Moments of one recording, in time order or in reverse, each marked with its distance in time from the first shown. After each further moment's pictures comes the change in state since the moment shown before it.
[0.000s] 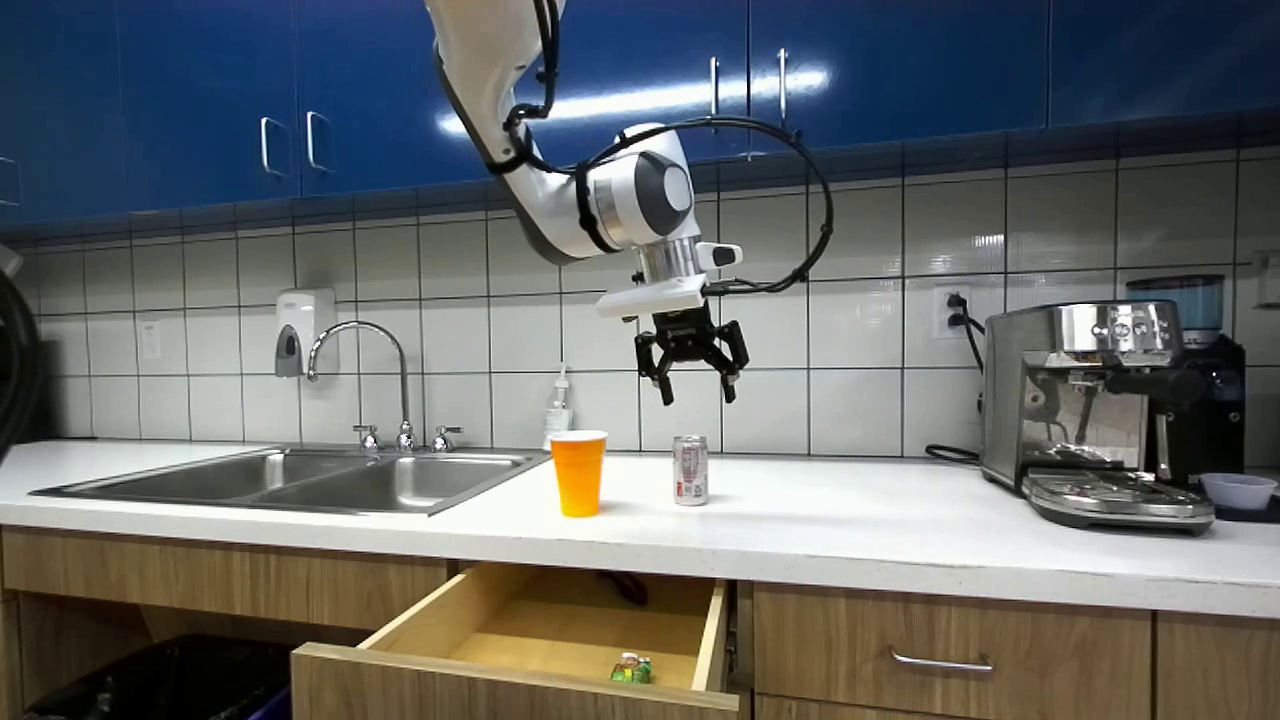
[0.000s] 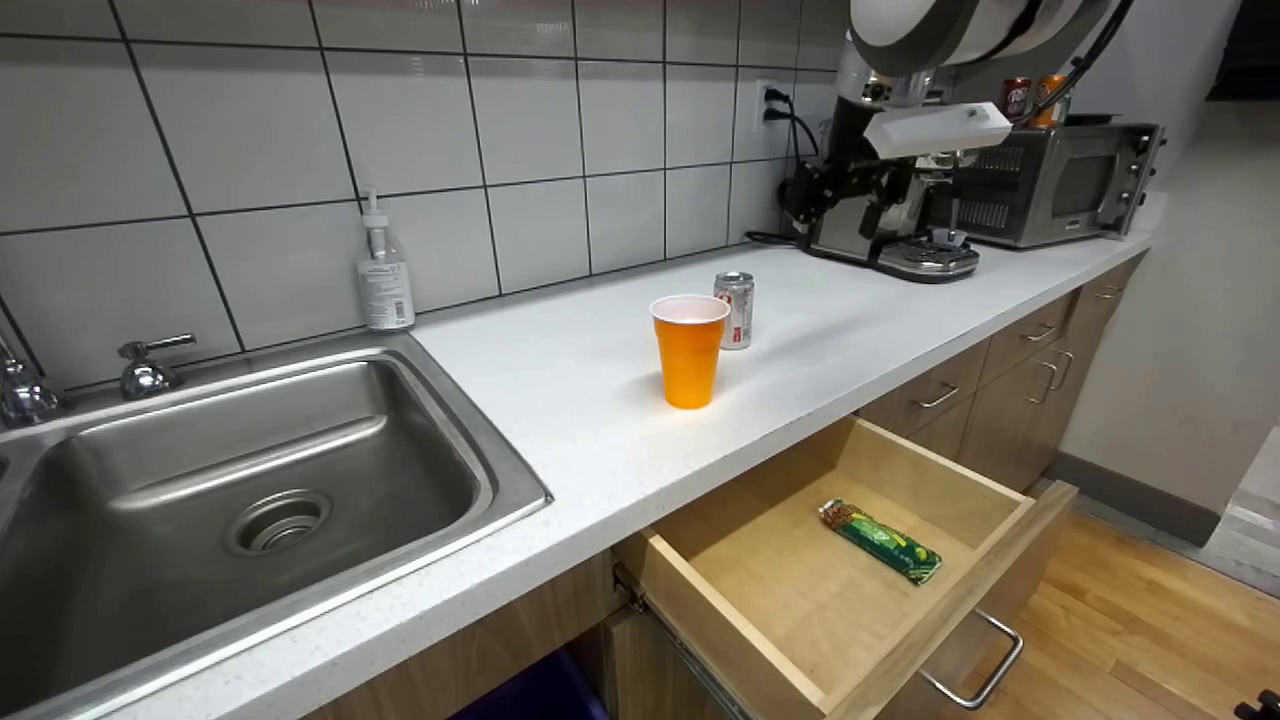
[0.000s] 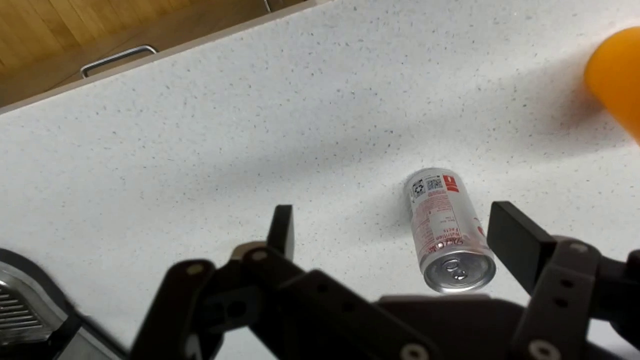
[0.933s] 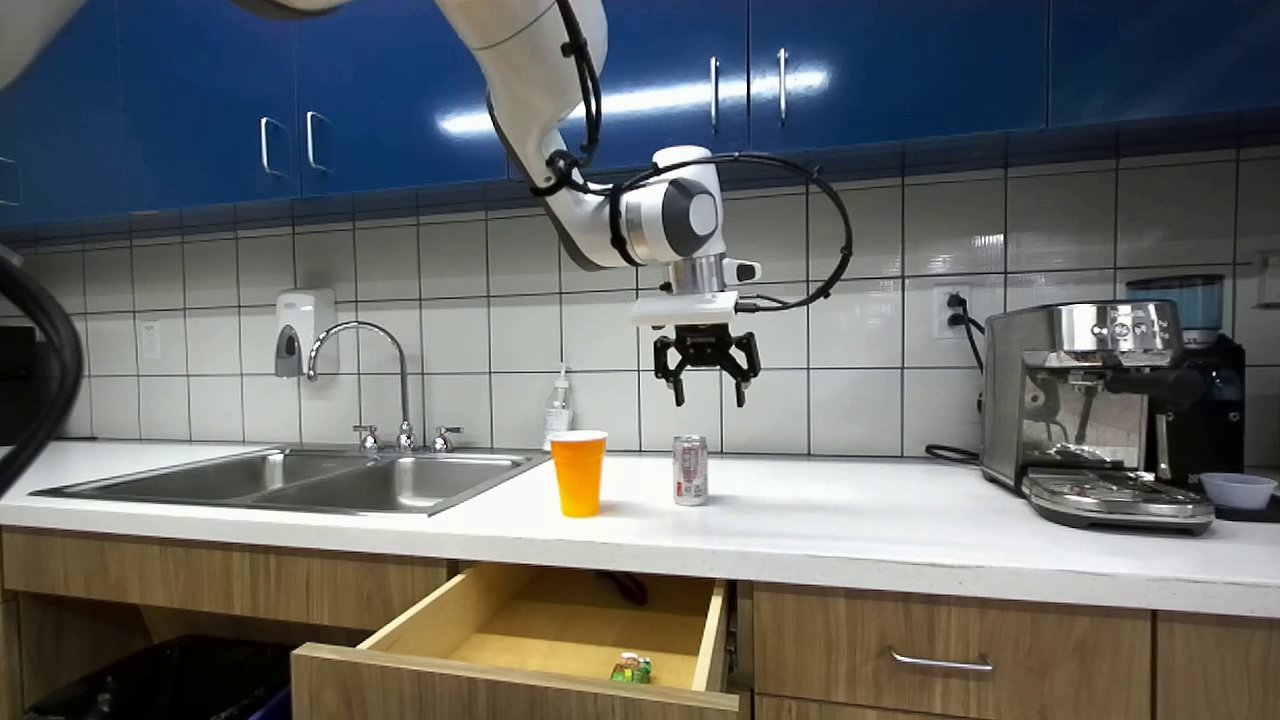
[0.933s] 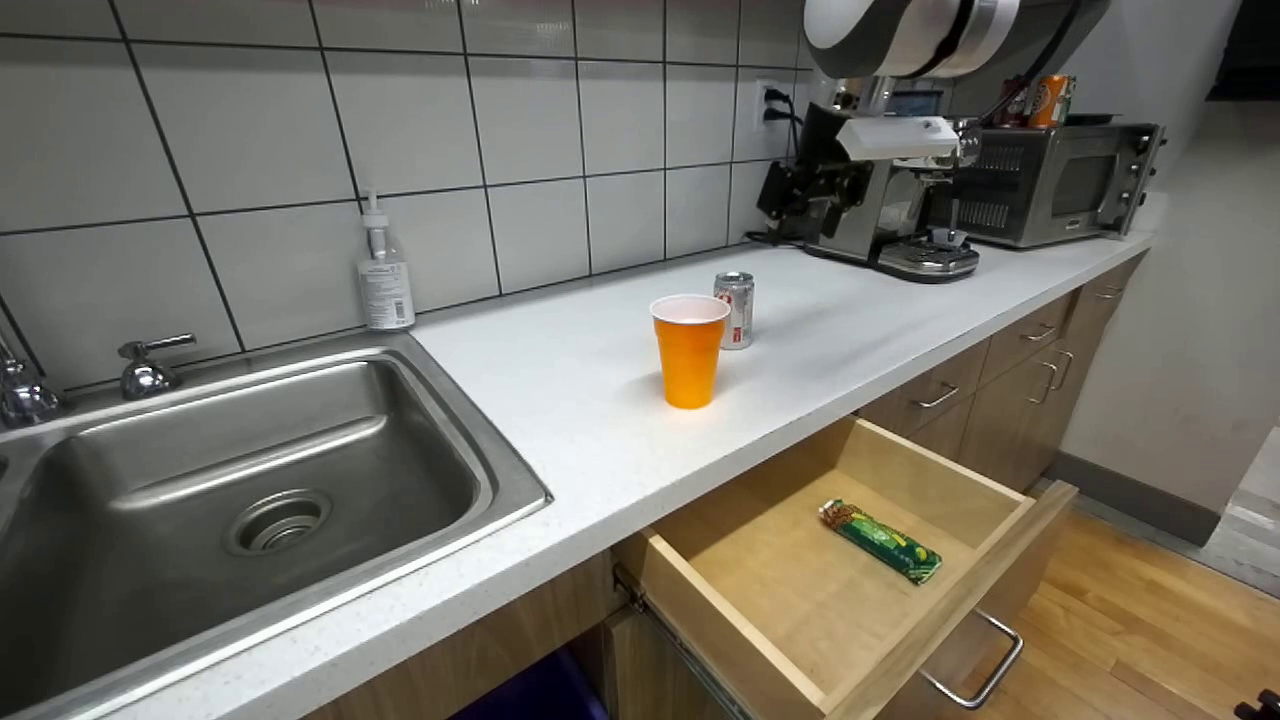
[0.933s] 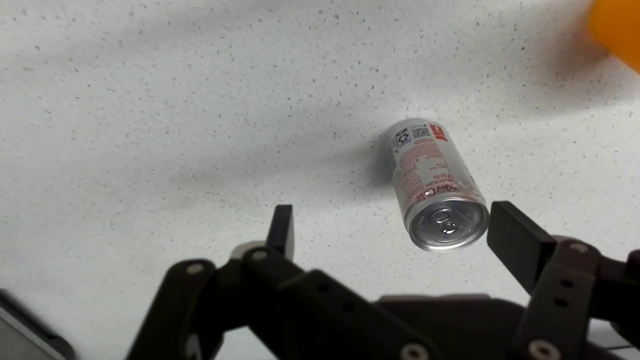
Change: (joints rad) arm -0.060 0.182 0.039 0.249 0.144 -0.053 -0.201
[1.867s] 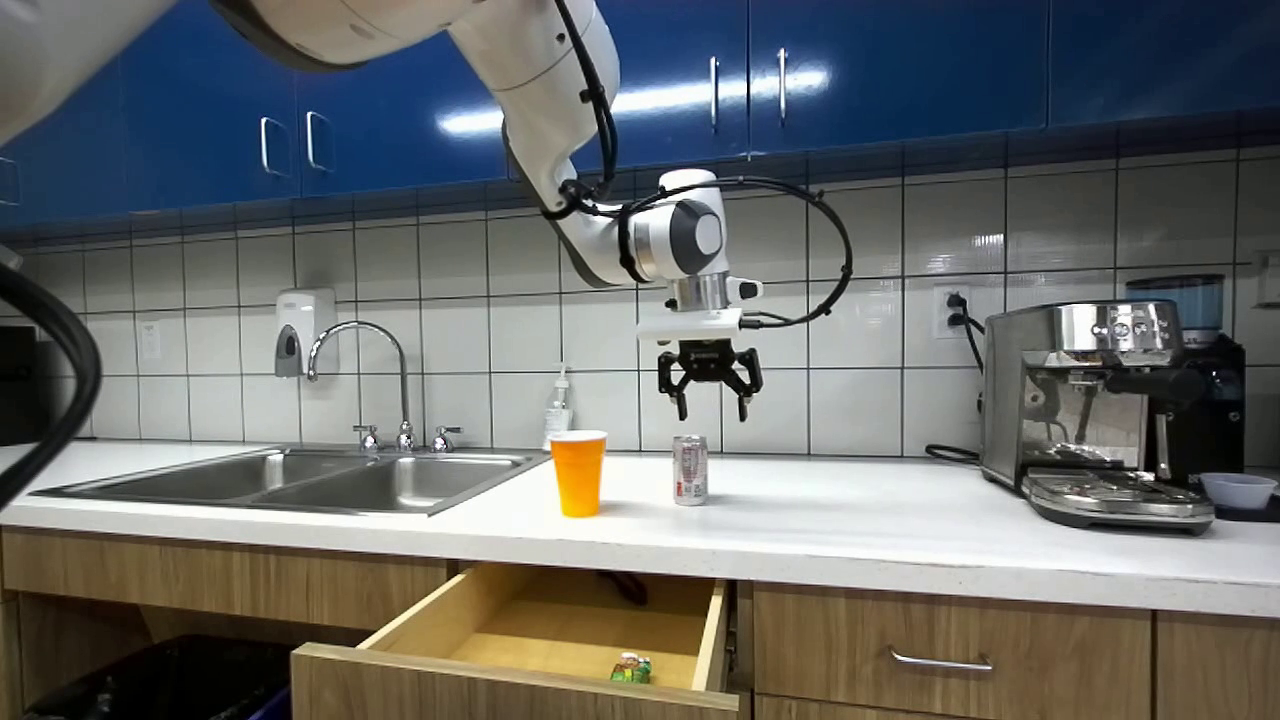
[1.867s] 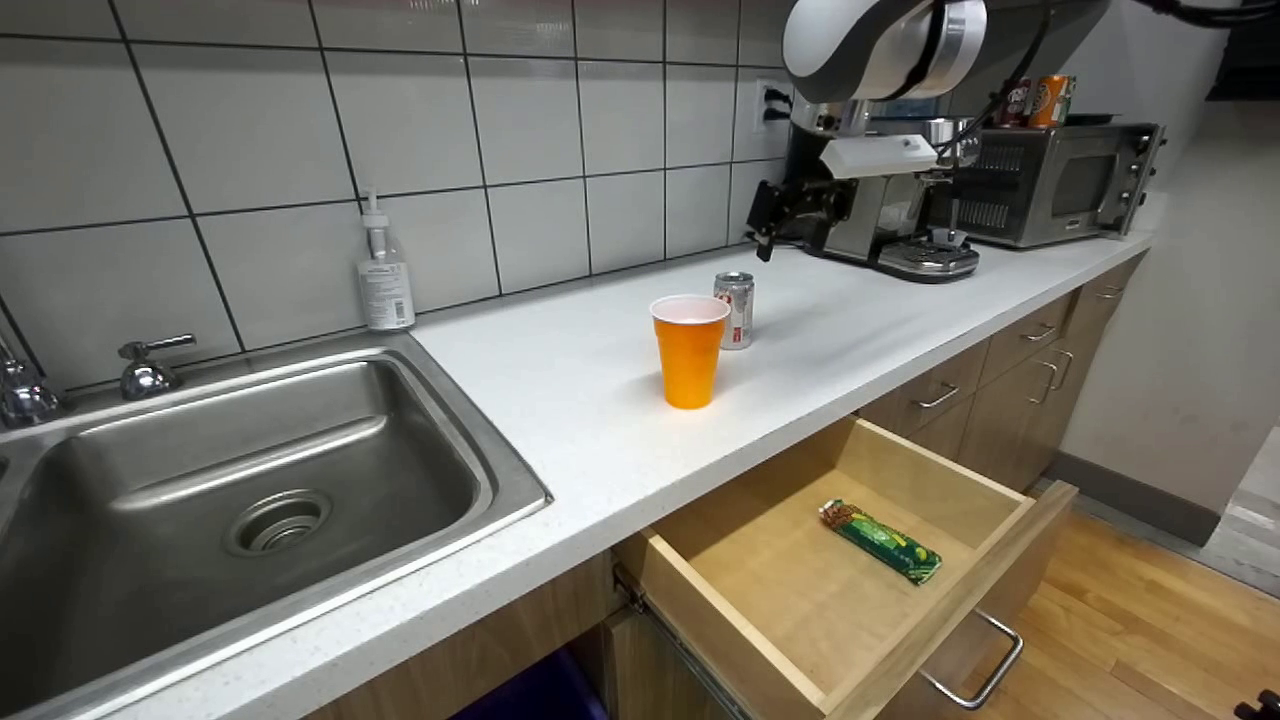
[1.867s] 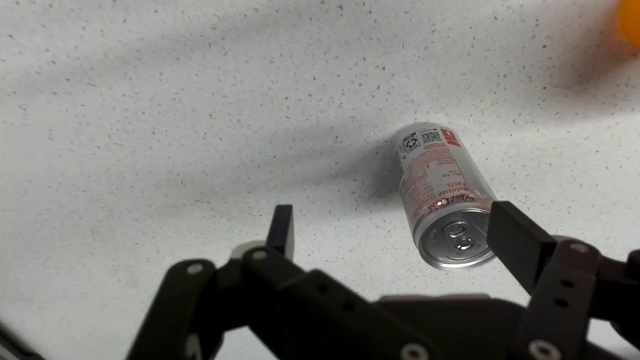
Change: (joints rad) arm -0.005 0.092 0.006 0.102 -0.007 -0.044 -0.004
